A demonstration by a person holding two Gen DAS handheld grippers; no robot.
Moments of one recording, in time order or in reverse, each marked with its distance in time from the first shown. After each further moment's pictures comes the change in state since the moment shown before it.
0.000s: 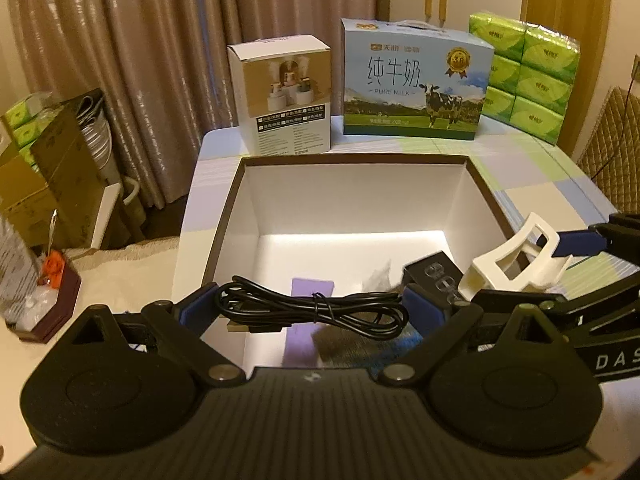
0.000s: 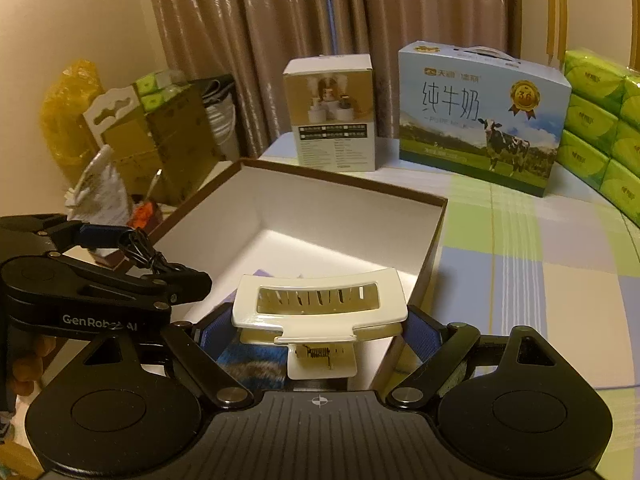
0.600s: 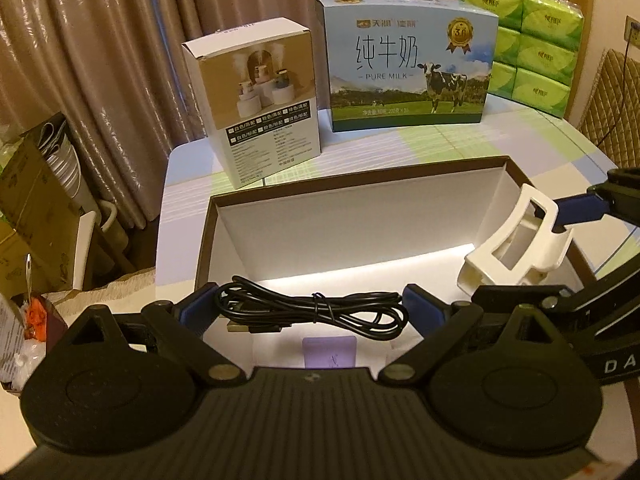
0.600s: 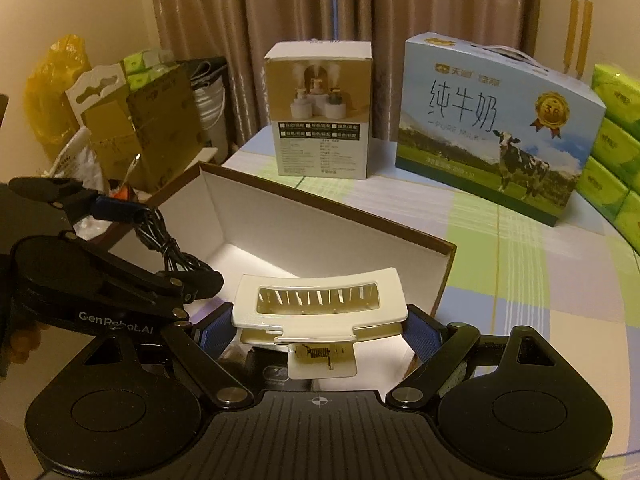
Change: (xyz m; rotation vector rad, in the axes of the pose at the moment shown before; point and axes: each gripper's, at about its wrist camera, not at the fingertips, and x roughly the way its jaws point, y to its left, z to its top) left arm 0.083 0.010 0.040 0.120 0.034 -0.041; right arm 0.063 -0.019 0.034 -0.077 0.047 -0.036
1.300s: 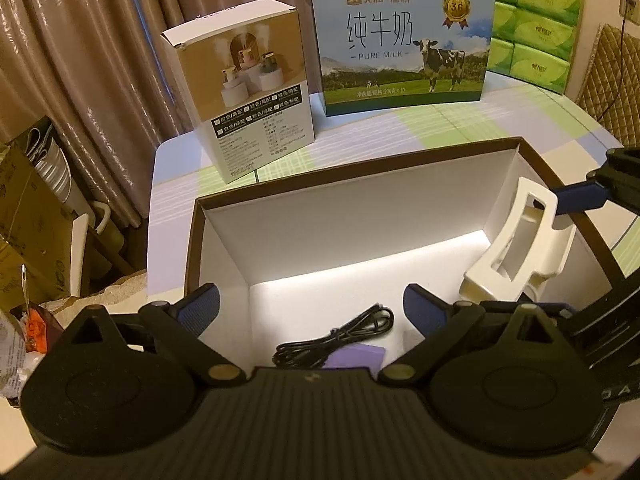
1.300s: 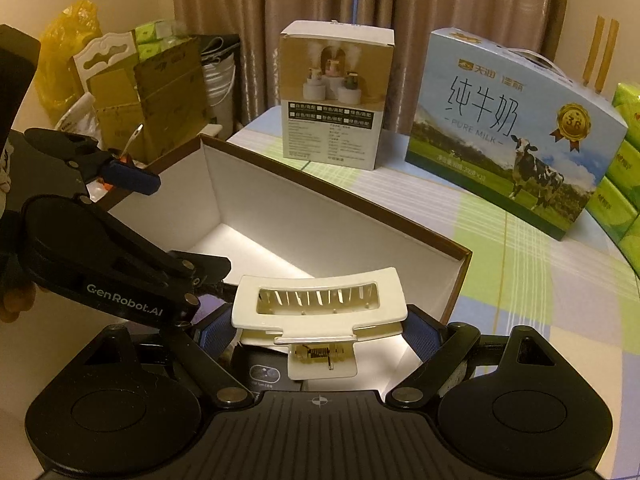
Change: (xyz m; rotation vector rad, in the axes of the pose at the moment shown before) left arm 0.021 0.000 0.008 0.055 0.050 -0.008; right arm 0.016 0.005 -0.004 -0.088 0.032 -0.015
